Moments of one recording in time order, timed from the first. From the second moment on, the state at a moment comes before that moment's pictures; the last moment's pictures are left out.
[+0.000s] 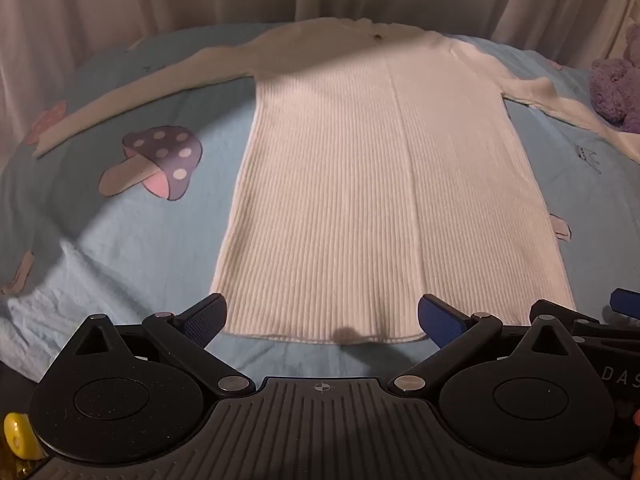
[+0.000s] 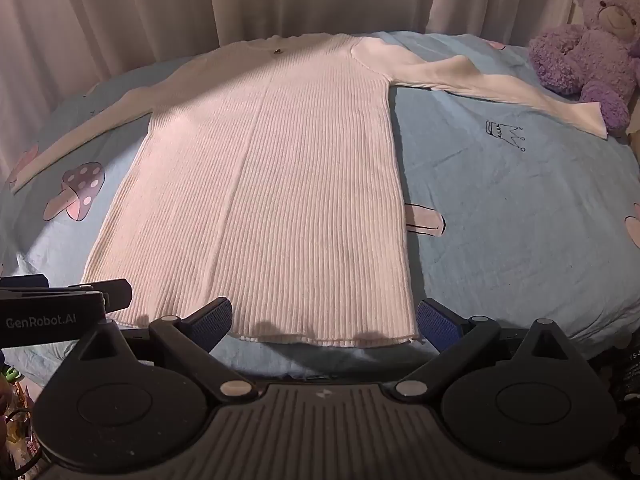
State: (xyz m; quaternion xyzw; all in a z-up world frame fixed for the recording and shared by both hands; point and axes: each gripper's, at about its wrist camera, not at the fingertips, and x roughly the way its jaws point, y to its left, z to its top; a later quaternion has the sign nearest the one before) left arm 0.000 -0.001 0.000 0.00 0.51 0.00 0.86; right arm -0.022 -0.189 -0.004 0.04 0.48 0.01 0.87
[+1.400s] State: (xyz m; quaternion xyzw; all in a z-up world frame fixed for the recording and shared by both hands) left arm 0.002 -0.006 0.005 0.01 0.51 0.00 0.86; right arm -0.019 -0.188 -0.001 0.04 0.49 0.01 0.87
